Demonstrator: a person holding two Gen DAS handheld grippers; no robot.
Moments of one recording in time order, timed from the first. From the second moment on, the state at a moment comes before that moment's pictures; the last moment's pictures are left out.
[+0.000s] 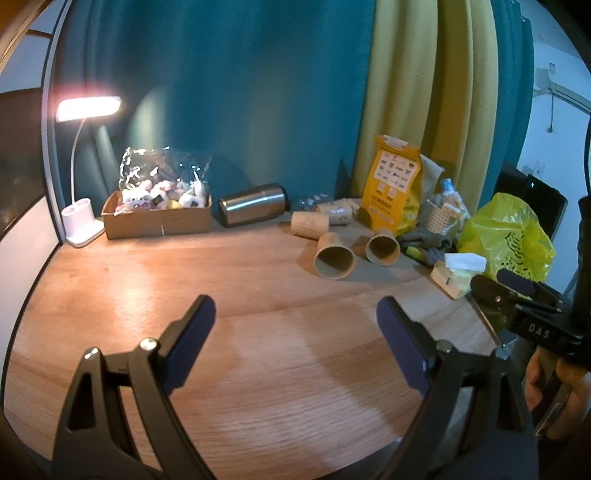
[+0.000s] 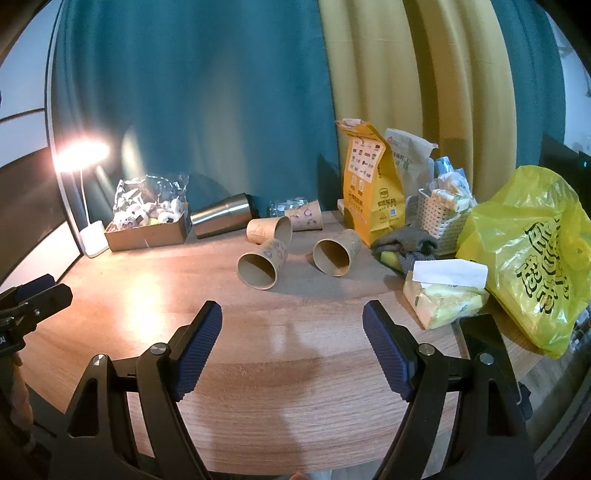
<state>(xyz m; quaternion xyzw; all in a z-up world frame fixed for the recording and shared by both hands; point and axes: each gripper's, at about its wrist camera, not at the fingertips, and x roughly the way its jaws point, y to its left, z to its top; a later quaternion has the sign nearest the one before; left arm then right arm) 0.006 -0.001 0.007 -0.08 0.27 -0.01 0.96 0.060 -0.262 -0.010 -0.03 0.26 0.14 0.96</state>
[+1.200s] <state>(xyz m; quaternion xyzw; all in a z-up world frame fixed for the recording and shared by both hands) 0.004 0.003 0.005 -0.08 0.27 -0.01 0.96 0.059 -0.265 -0.012 -0.03 0.26 0.14 0.95</state>
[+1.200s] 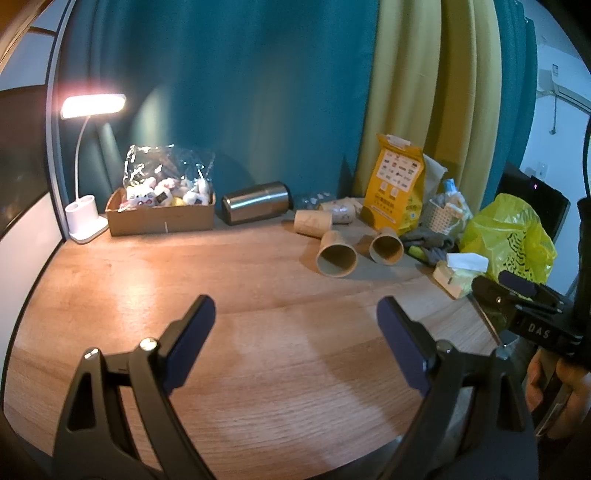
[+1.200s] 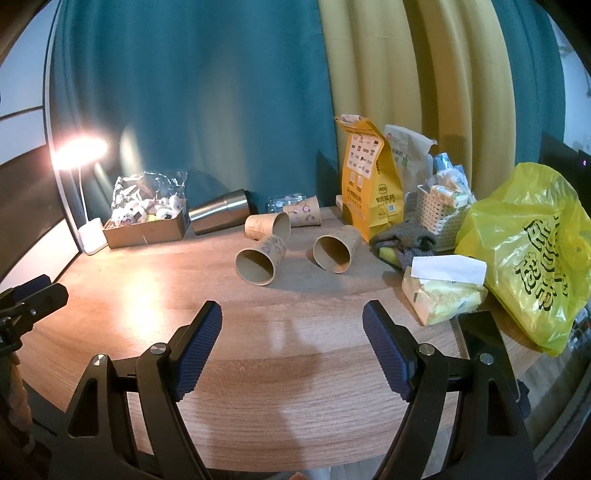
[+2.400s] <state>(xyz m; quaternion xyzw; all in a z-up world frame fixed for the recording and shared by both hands) 0.003 0.005 0.004 -0.08 0.27 -0.01 0.96 0.057 -0.270 -0.011 -0.03 0.26 0.14 0.96</state>
